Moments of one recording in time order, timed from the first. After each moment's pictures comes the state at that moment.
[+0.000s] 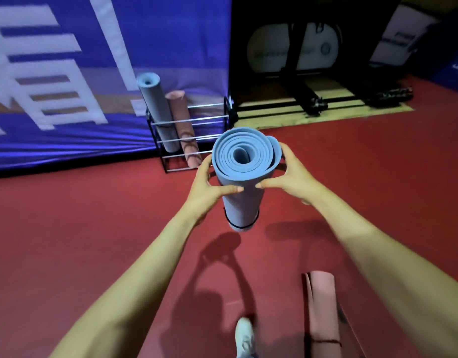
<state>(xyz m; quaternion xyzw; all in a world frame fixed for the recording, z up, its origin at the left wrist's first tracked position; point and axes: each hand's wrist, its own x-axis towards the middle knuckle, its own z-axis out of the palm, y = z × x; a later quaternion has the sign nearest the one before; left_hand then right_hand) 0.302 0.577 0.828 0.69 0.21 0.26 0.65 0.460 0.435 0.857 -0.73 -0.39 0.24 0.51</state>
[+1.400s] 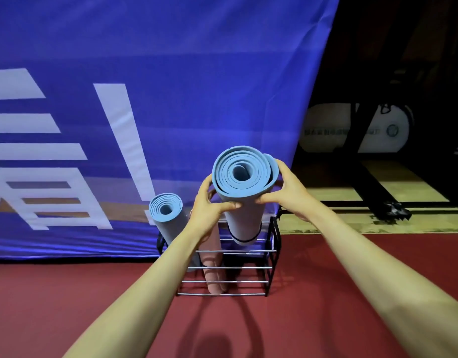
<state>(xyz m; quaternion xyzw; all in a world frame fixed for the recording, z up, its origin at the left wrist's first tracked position) 0.733 1.174 0.899 0.63 0.28 0.36 0.64 0.901 1.069 0.941 -0.68 -0.46 0.26 0.51</state>
